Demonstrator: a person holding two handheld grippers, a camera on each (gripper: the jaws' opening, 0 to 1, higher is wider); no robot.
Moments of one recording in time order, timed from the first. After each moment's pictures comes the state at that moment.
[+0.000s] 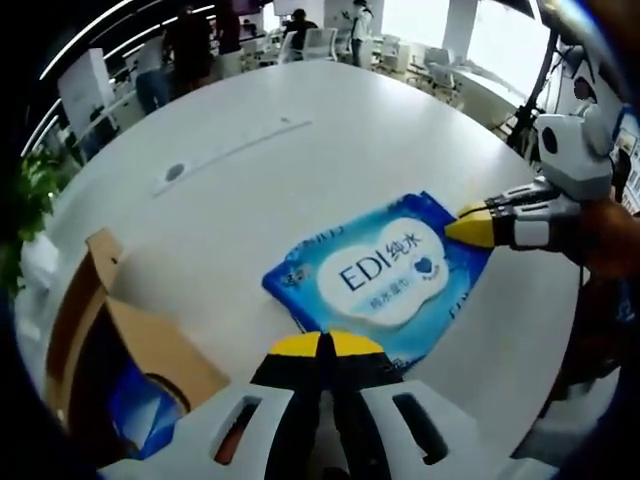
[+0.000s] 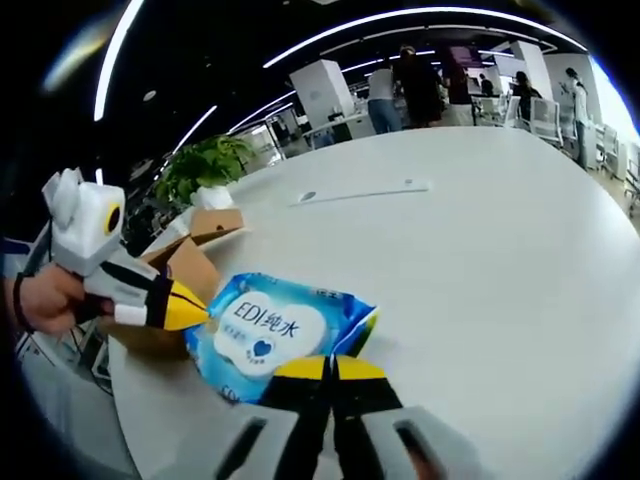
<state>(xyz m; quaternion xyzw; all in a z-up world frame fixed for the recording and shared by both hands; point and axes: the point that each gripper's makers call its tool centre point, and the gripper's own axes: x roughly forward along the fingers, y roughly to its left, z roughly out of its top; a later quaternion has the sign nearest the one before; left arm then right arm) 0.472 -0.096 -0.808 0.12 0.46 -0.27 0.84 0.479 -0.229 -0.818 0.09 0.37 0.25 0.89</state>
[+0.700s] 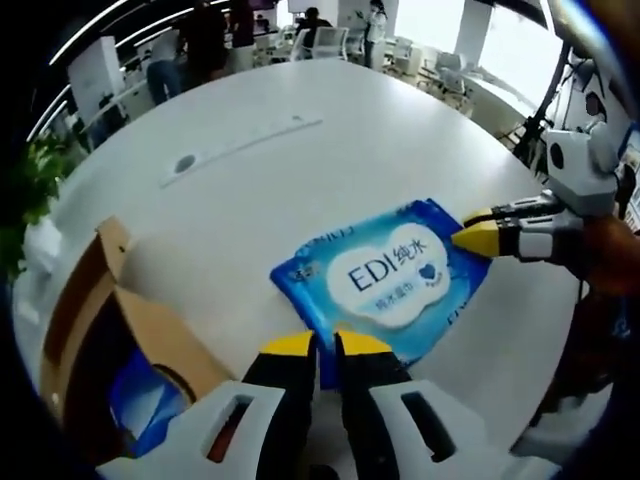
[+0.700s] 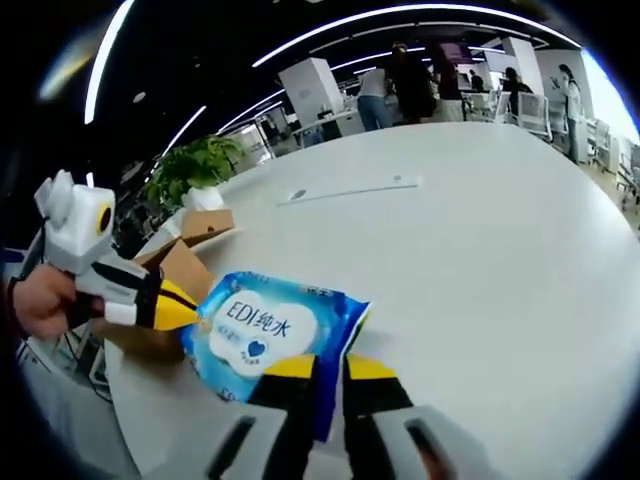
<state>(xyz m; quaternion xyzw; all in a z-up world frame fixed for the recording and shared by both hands) 0.471 -0.090 -0.798 0.10 0.47 -0.25 0.84 0.478 -0.237 -0.816 0.10 0.37 0.23 0.89</state>
